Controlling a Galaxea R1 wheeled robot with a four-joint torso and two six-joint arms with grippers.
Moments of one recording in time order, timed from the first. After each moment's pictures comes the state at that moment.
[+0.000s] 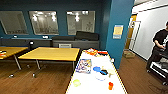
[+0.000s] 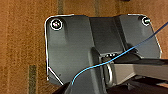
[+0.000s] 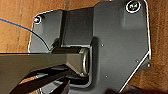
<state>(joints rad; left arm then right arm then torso) 1.53 2.99 -2.73 0.32 -0.09 -0.29 -1.55 3.00 -2.65 -0.10 0.03 0.03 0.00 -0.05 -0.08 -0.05</state>
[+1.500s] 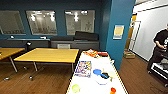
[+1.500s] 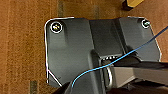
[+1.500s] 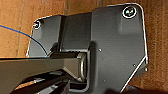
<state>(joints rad) 1.53 2.99 -2.73 0.32 -0.10 -0.29 -1.56 2.97 -2.63 -0.10 0.07 0.03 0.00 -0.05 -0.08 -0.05</state>
